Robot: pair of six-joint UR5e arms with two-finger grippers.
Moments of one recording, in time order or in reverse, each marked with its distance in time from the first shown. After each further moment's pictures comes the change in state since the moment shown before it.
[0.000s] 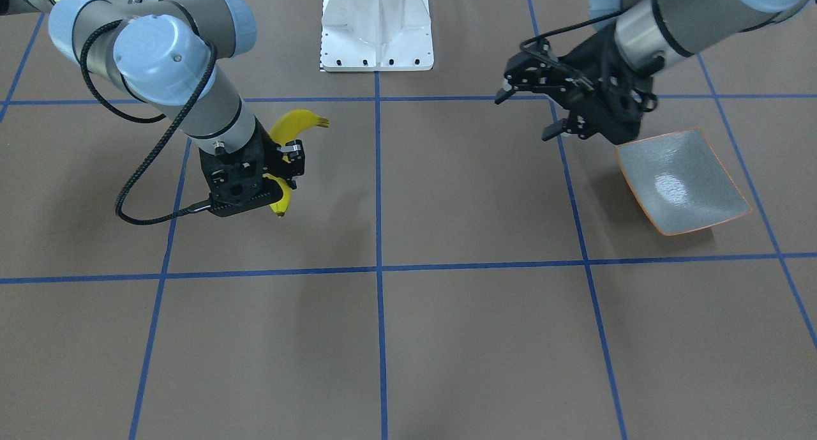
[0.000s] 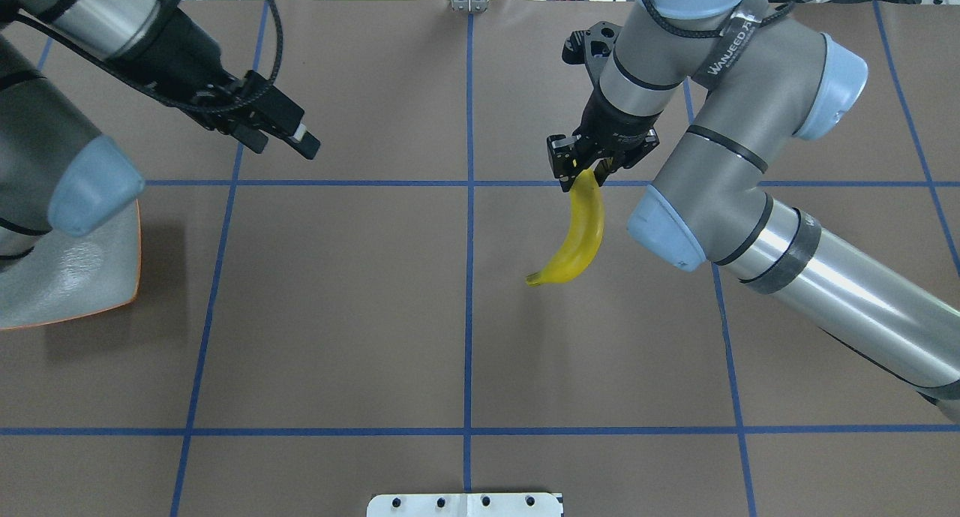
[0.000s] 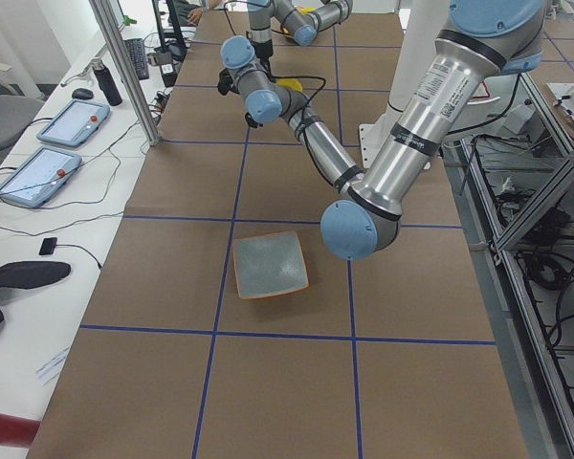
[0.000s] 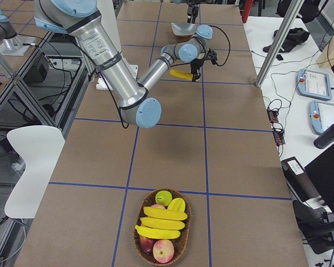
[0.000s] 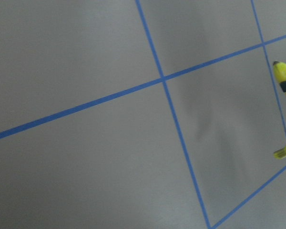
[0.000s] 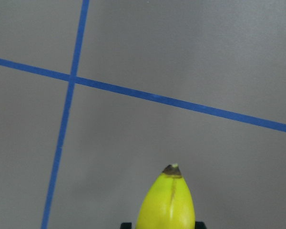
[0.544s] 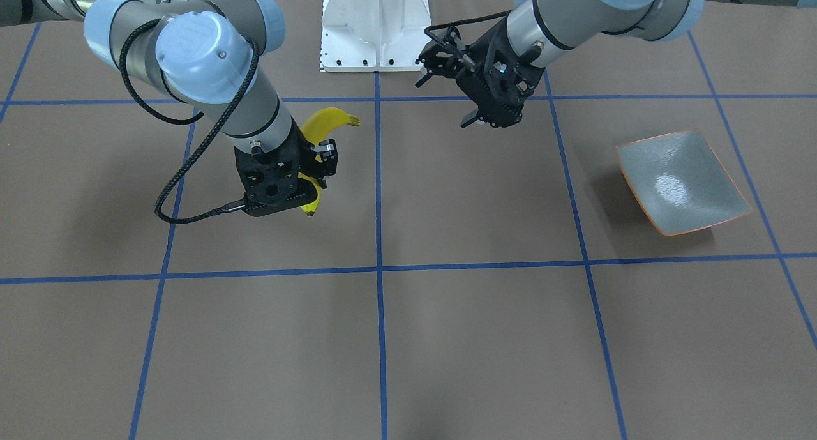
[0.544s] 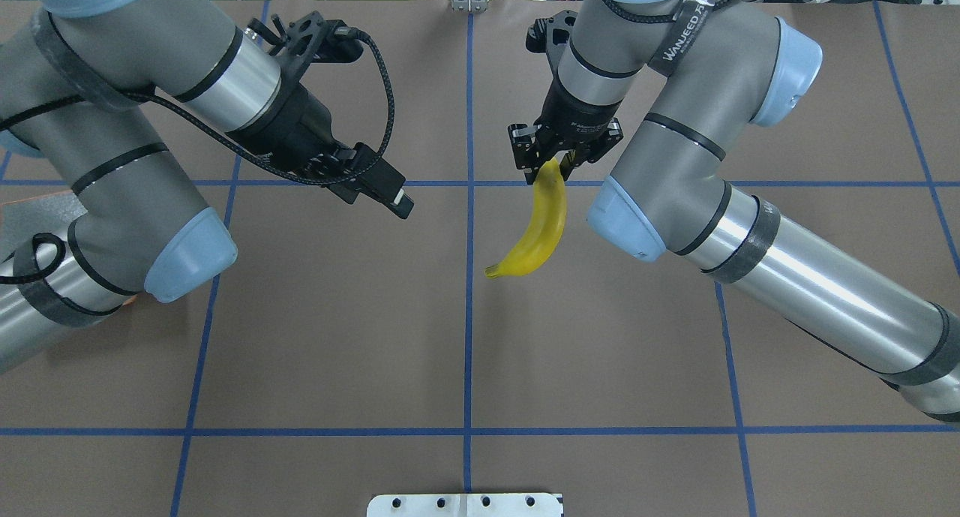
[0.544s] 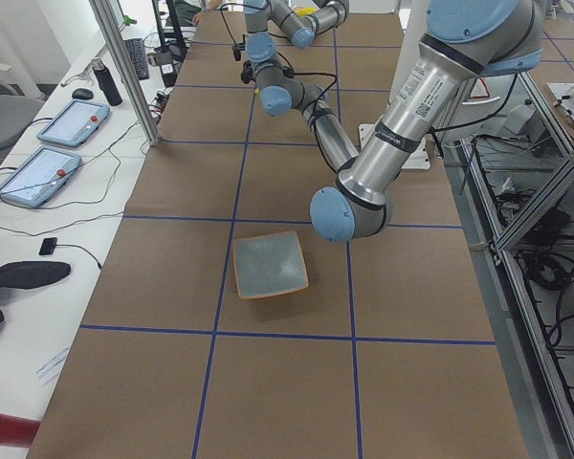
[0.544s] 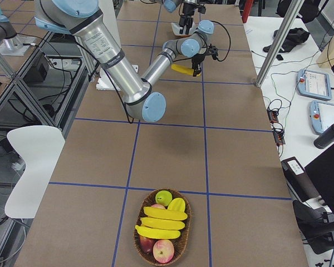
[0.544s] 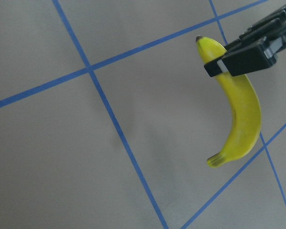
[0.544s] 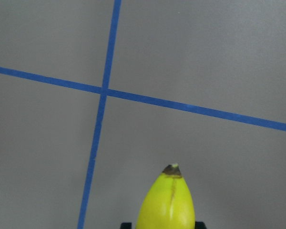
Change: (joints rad) left arm 0.155 -0.062 0.048 -0.152 0.101 -0.110; right arm -0.018 0.085 -0.047 0.000 0.002 0.069
